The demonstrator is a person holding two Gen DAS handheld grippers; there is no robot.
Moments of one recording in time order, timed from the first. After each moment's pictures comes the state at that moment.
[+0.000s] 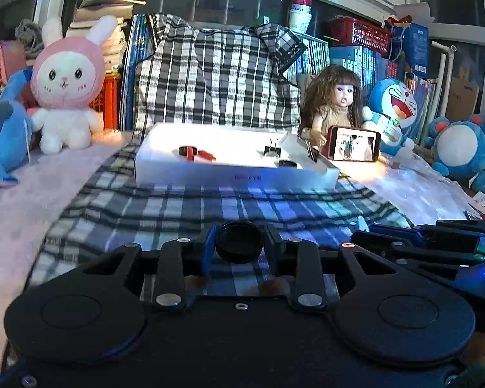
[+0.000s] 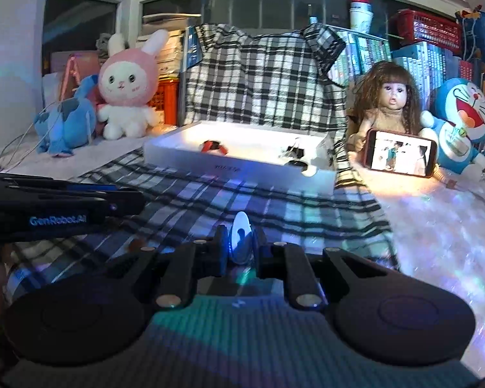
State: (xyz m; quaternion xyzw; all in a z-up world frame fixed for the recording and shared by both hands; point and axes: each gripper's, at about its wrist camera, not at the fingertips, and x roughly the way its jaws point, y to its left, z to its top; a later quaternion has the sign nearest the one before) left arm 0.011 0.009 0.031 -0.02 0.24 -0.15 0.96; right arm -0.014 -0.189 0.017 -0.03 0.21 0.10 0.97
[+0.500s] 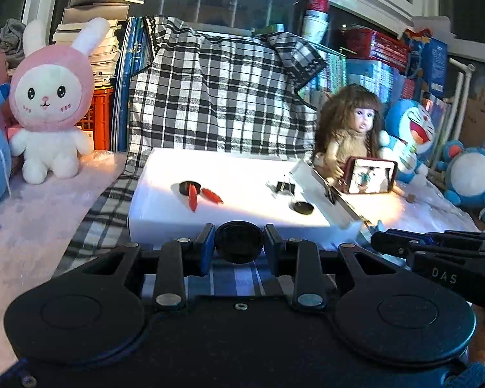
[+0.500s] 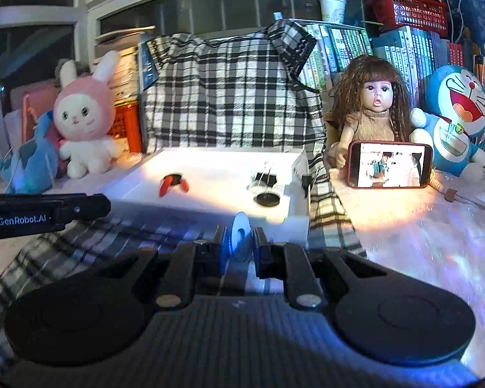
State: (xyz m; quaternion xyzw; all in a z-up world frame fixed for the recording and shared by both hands) left arm 0.108 0.009 0.063 -0.04 0.25 -0.15 0.96; right arm 0.070 -0.221 0.049 0.02 0.22 0.08 0.97
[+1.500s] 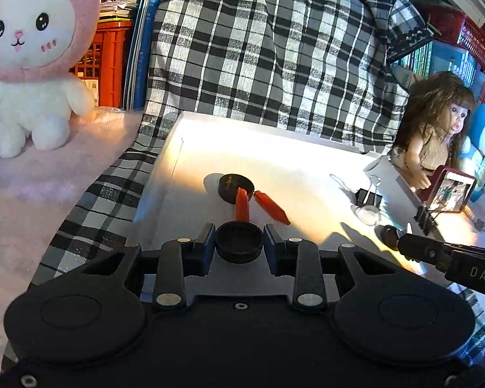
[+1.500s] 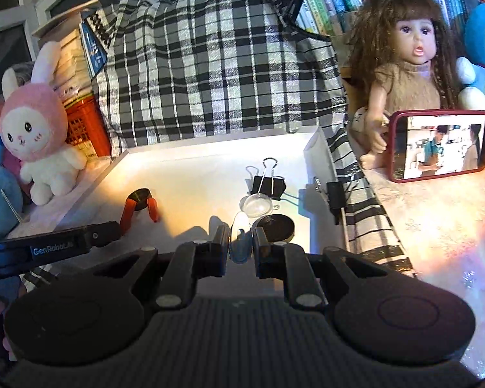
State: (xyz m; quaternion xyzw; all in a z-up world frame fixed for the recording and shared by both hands) left arm 0.259 0.015 0.007 -0.08 0.34 -0.08 0.93; right arm 0.213 -0.219 0.026 0.08 0.31 0.08 0.94
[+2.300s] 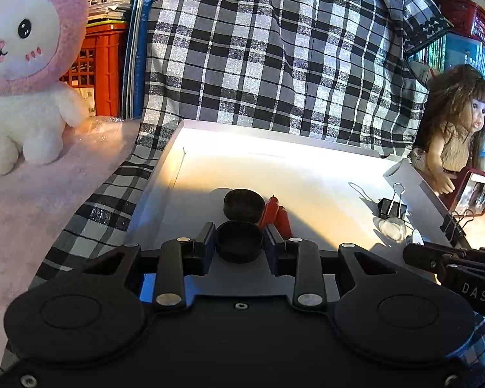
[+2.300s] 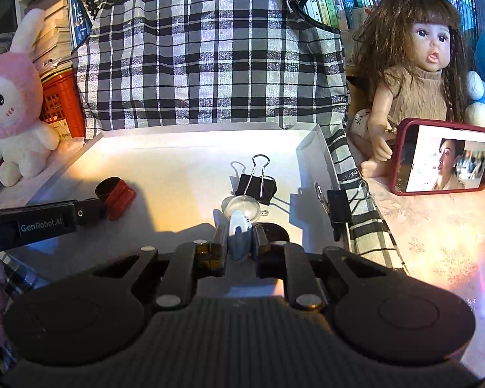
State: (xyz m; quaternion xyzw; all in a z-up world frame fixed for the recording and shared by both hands) left arm 0.289 0.003 0.000 -0.06 0.34 -0.06 0.94; right arm 0.241 -0.208 0.011 0.03 0.32 0.05 0.94
